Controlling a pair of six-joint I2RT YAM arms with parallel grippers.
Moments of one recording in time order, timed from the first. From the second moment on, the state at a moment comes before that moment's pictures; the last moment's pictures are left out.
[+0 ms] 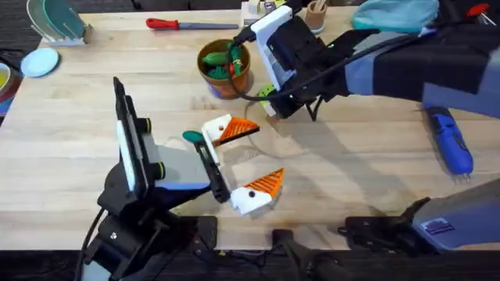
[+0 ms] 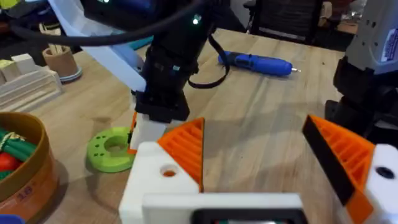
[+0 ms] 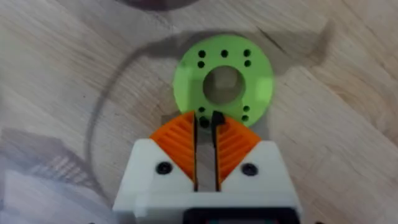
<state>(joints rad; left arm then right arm) -0.47 0.01 0.01 -0.05 0.66 -0.04 0.65 1.73 1.12 -0.56 0.06 0.00</state>
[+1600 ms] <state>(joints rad) -0.47 0.01 0.01 -0.05 0.66 -0.04 0.82 1.51 1.64 -1.28 0.00 0.06</state>
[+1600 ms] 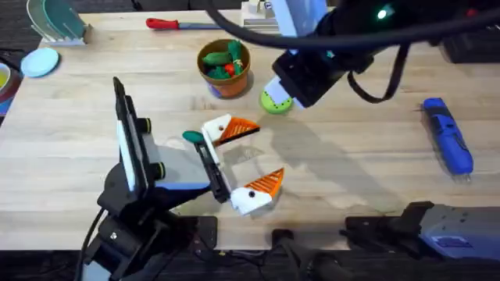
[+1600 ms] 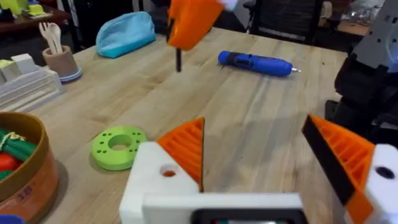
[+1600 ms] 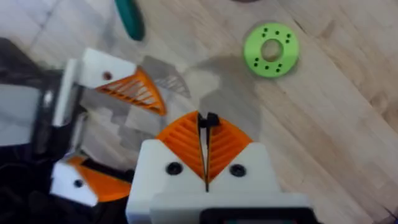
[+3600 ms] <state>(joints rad) -0.47 0.01 0.01 -0.06 0.66 -0.06 1.08 1.78 1.83 -1.27 0.04 0.15</state>
